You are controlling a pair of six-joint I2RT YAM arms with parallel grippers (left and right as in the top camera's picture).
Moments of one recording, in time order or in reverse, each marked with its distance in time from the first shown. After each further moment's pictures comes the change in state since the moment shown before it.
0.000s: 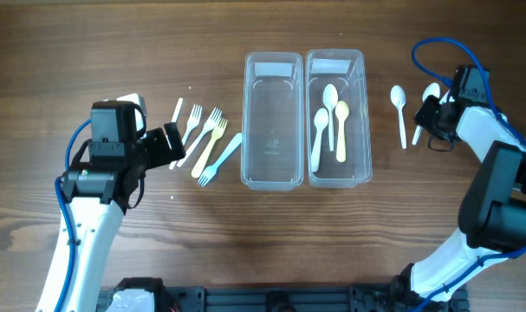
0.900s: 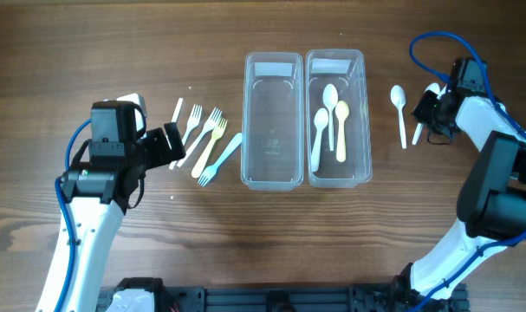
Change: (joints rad) left arm 0.000 0.000 0.000 0.000 0.000 0.000; right arm 0.011 0.077 0.099 -0.083 -0.010 -0.004
